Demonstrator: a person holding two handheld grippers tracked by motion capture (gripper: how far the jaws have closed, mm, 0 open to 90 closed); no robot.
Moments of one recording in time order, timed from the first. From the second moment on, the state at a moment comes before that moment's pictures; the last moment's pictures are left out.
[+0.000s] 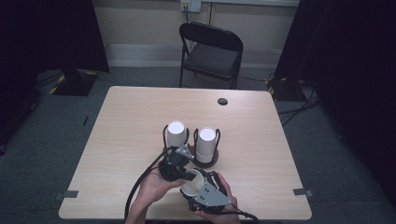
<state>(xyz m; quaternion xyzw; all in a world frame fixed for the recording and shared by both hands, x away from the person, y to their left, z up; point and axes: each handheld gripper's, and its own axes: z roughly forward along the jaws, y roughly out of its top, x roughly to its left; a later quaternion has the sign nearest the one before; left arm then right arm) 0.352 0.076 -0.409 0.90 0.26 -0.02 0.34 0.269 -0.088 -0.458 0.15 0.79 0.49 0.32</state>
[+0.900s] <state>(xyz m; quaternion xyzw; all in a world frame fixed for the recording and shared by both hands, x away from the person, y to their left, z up) 0.343 0.090 -0.425 0.83 0.30 0.02 0.48 0.279 -0.099 -0.458 0.22 0.78 0.51 0.30</state>
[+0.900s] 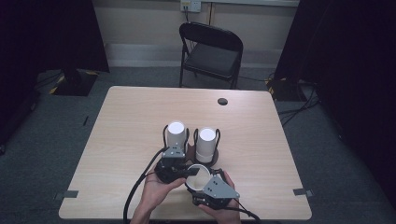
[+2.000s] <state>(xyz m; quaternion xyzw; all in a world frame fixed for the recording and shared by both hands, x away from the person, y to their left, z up) 0.328 0.116 -0.433 0.75 0.34 0.10 0.55 0.286 -0.114 -0.462 0.27 0.76 0.53 0.27</state>
